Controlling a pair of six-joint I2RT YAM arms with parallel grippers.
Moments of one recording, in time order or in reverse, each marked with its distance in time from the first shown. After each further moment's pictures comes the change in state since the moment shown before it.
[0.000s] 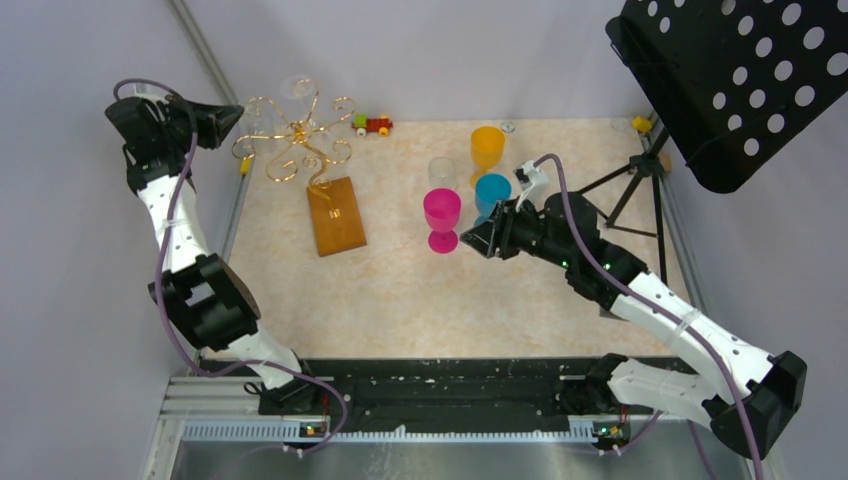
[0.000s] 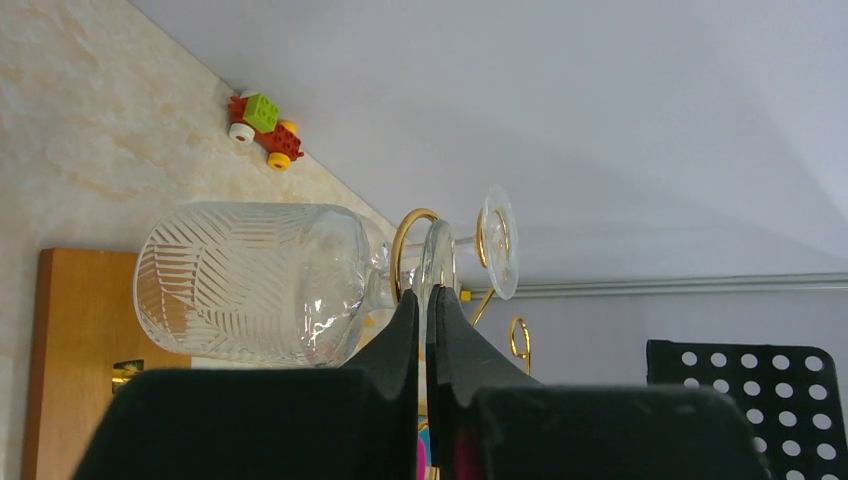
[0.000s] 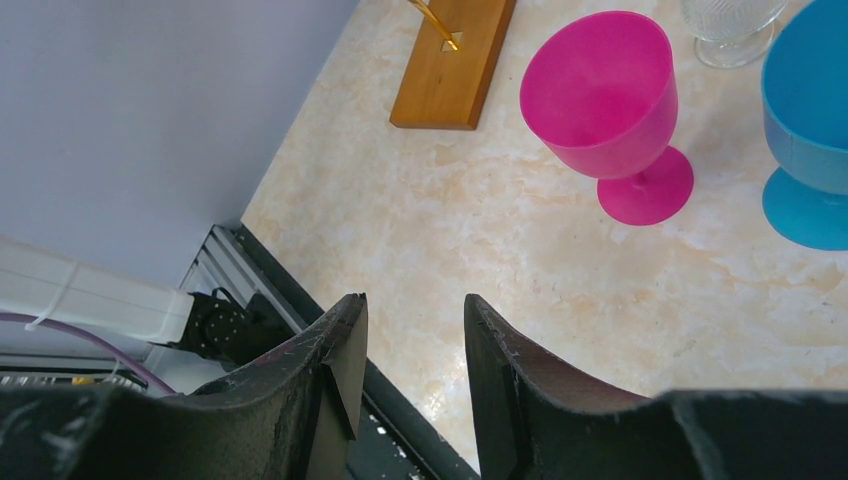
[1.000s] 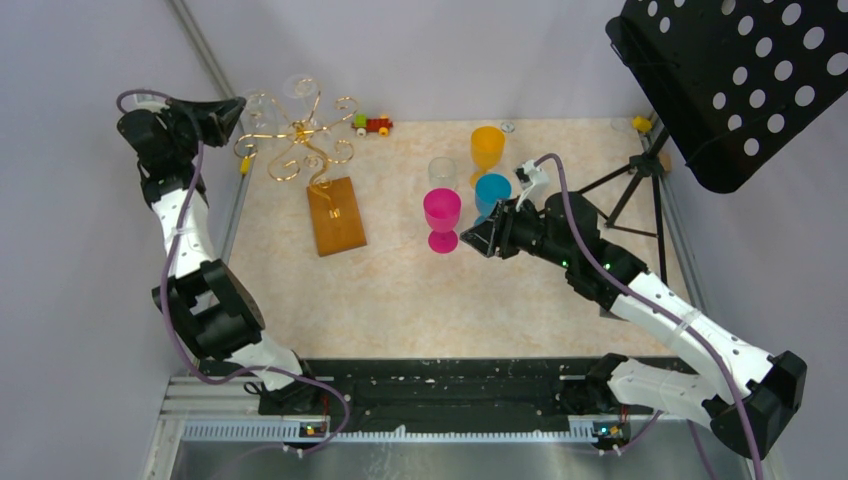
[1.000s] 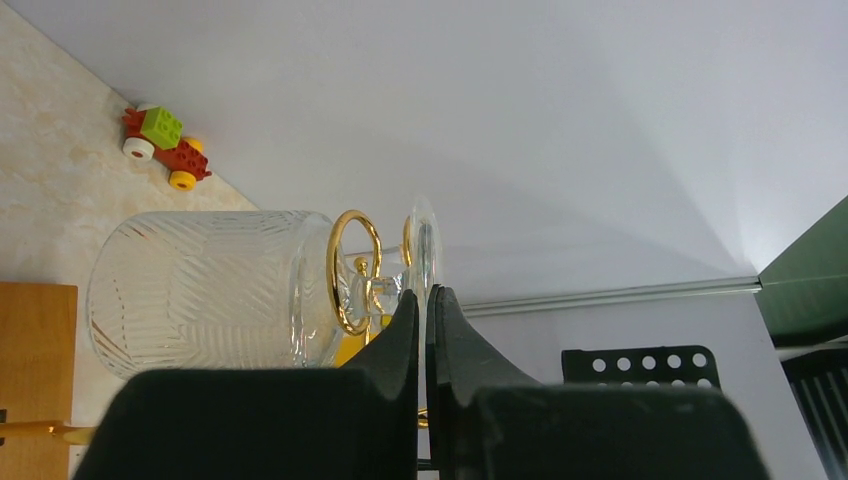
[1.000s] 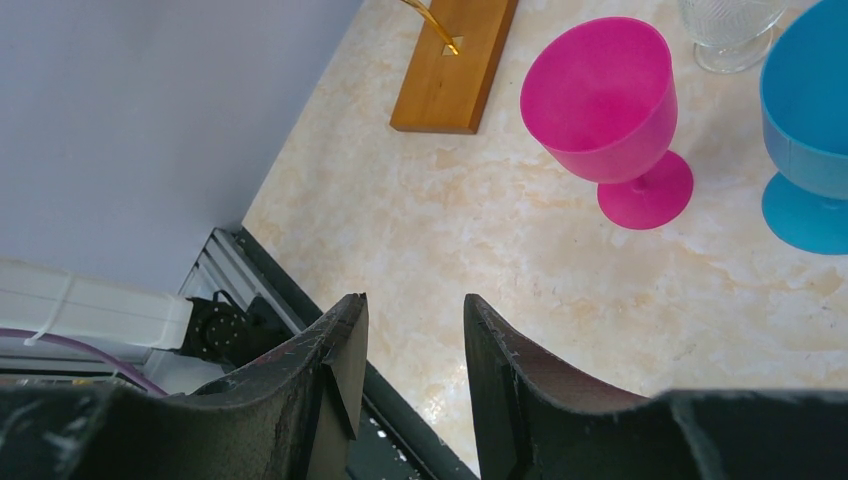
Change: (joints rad) left arm -0.017 -0.070 -0.190 0.357 -0.013 -0.289; right arm 0.000 0.000 0.000 0.007 0.004 0.000
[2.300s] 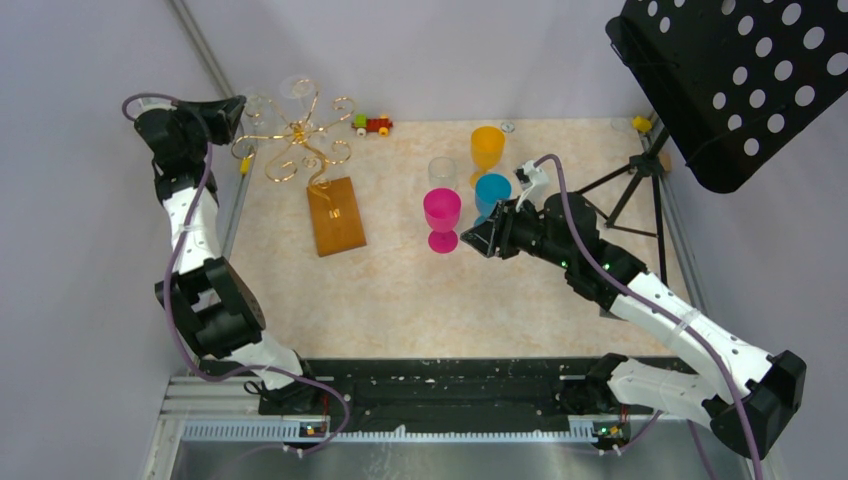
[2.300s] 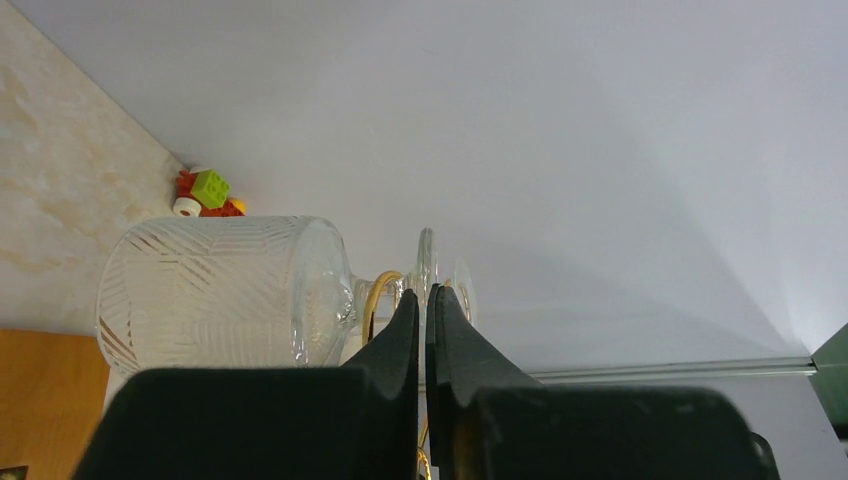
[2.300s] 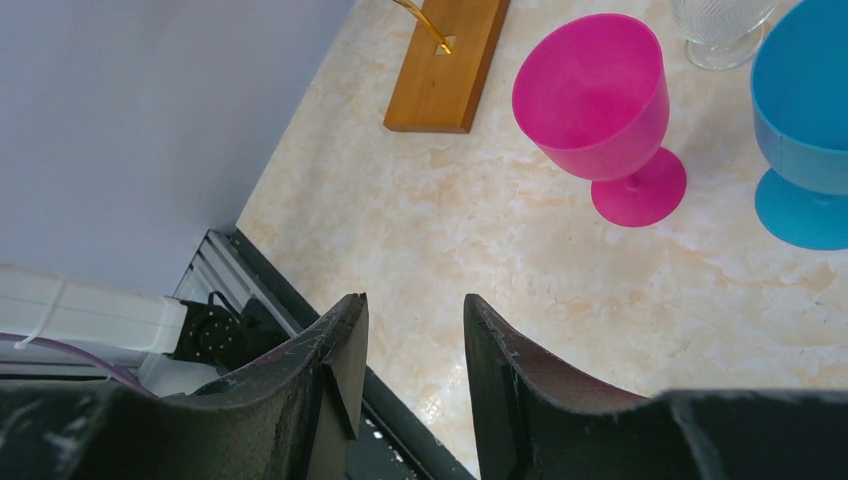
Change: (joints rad) left arm -0.056 0.007 -0.029 0.019 -0.217 0.039; right arm 0.000 0.001 -0.006 0.000 0.010 -0.001
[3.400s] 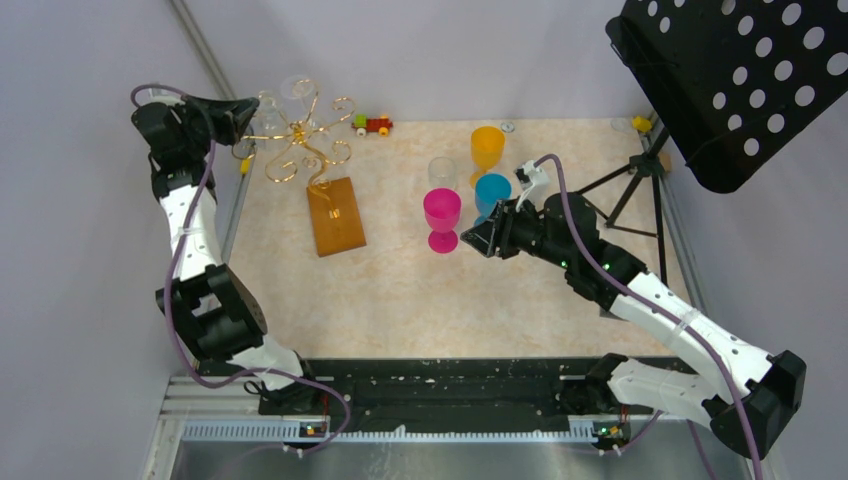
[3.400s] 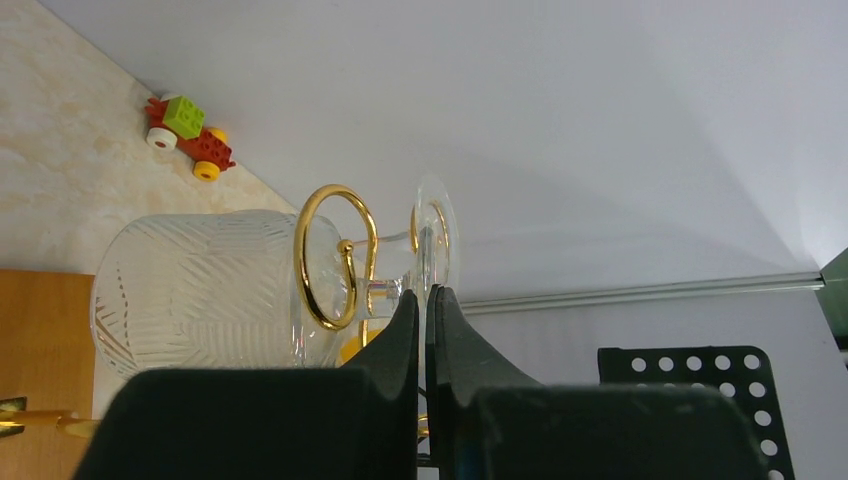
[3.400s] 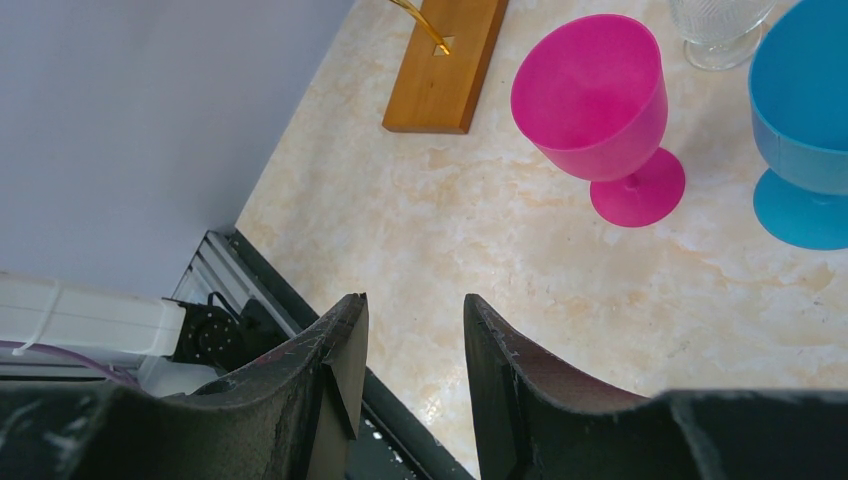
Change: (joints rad) left arm -0.014 -0.029 0.037 -0.111 0.132 0.065; right arm 0.000 0.000 0.000 0.000 0.003 0.000
